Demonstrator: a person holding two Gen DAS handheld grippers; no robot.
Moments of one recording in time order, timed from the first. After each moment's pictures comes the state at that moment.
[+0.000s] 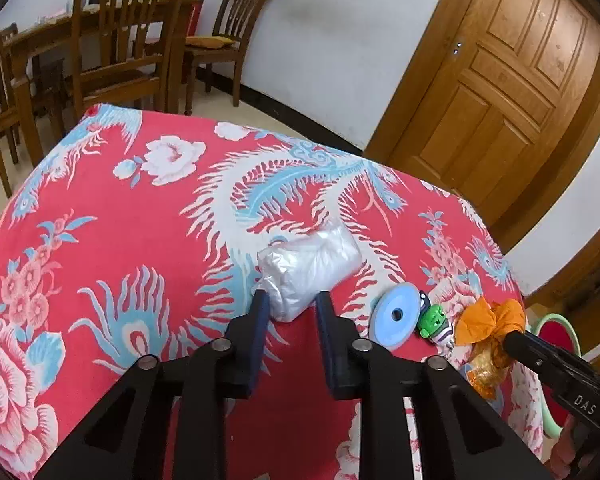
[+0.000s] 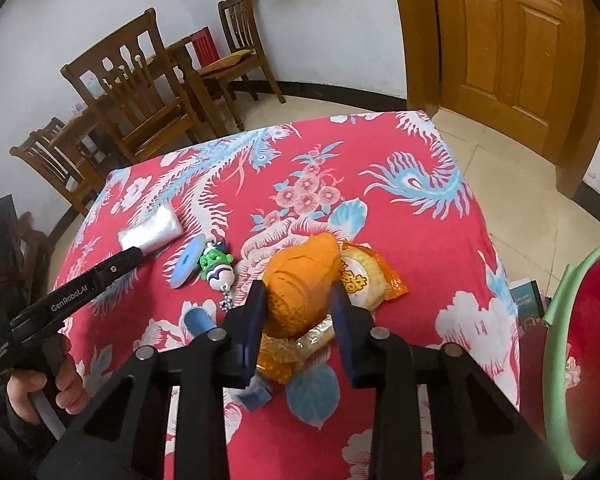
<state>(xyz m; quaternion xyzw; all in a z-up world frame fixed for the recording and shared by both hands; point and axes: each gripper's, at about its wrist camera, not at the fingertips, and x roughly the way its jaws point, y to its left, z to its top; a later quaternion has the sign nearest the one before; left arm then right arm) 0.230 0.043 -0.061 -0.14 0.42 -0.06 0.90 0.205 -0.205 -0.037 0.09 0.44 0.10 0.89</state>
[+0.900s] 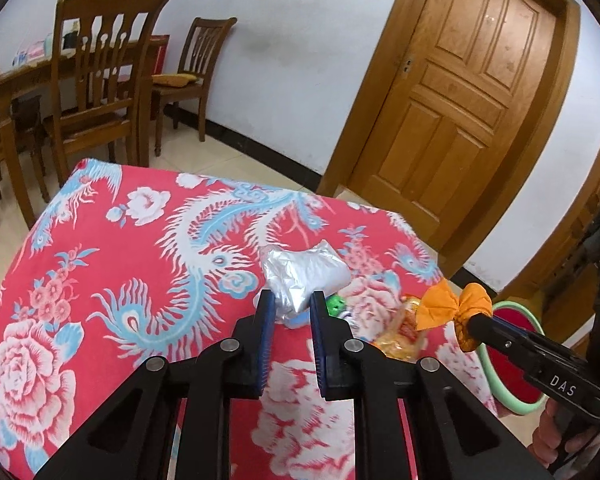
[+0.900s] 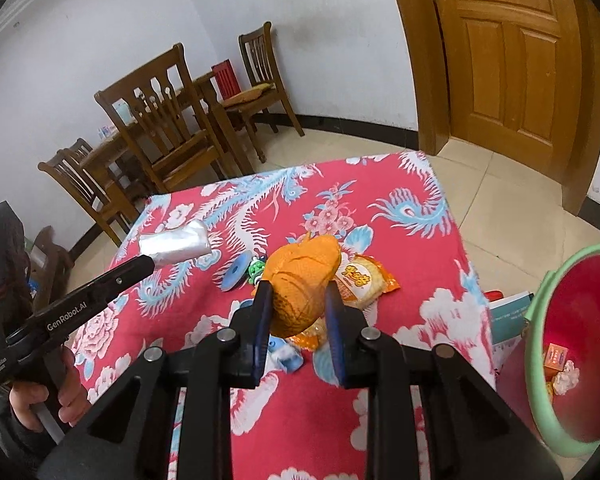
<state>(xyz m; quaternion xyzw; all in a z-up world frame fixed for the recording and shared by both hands) 0.169 0.018 0.005 -0.12 0.36 -0.11 0.92 0.148 -0.217 0.014 0.11 0.37 0.12 0.91</state>
